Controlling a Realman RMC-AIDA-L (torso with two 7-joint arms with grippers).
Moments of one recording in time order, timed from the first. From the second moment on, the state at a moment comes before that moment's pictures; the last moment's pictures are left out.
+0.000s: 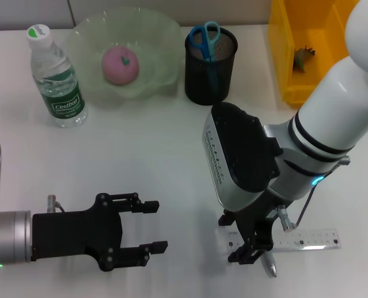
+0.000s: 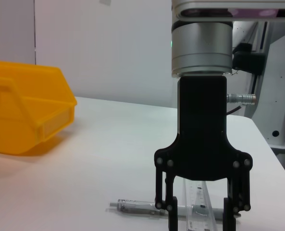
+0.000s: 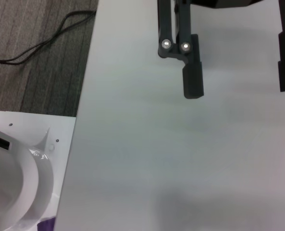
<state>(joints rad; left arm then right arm) -0.38 -2.07 0.93 0.47 1.91 1.62 -0.89 0.72 2.09 -1.83 -1.20 -2.35 -1.53 2.07</state>
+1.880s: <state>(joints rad) -0.39 -2.07 0.91 0.44 1.88 1.64 -0.89 0.73 2.08 -1.16 -1.29 -2.25 -1.75 2.04</state>
